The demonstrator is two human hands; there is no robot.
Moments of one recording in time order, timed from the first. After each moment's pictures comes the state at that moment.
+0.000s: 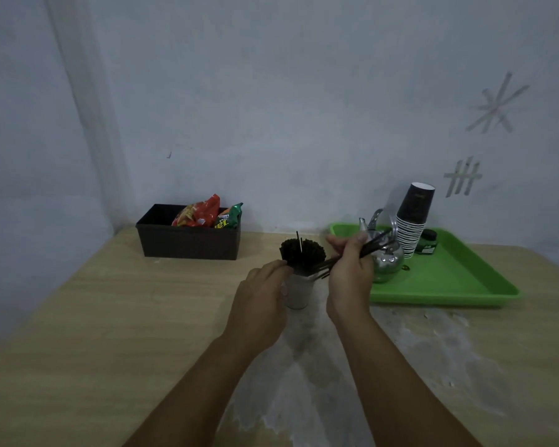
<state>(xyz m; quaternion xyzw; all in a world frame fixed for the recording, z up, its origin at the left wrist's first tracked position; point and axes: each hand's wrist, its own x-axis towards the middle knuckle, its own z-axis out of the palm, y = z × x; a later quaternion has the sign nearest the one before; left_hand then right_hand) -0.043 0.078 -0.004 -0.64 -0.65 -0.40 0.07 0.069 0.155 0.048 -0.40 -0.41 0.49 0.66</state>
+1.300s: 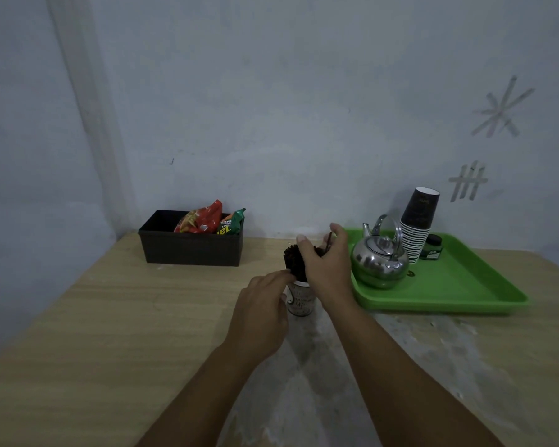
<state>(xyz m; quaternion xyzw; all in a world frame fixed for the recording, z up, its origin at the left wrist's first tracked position) -0.046 0.080 -0.008 -0.63 -0.65 -0.42 0.04 0.045 0.190 0.035 -0.42 -0.63 0.37 0.53</state>
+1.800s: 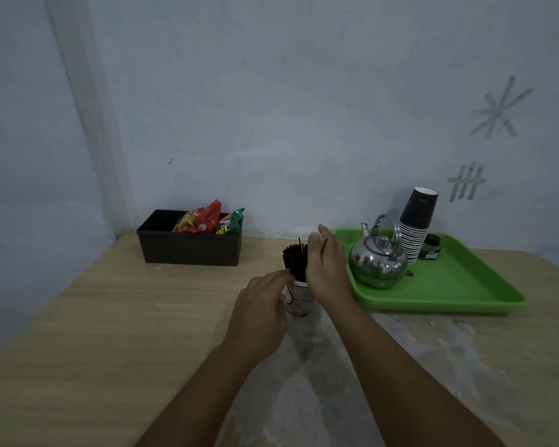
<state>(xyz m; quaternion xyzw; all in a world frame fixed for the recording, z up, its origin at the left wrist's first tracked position) -0.046 0.080 -0.010 -0.64 -0.64 -0.43 0.04 0.052 0.196 0.025 -0.43 -0.73 0.28 0.45</state>
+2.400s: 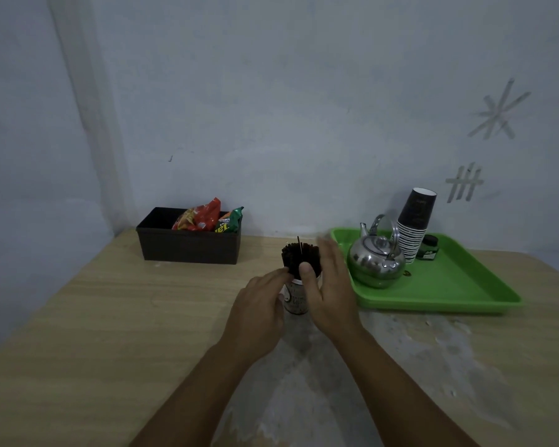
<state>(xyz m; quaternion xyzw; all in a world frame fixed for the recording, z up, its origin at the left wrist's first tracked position) -0.045 0.075 -0.007 -0.65 -0.63 -0.43 0.03 0.078 0.170 -0.001 -0.36 -0.79 0.18 0.47</state>
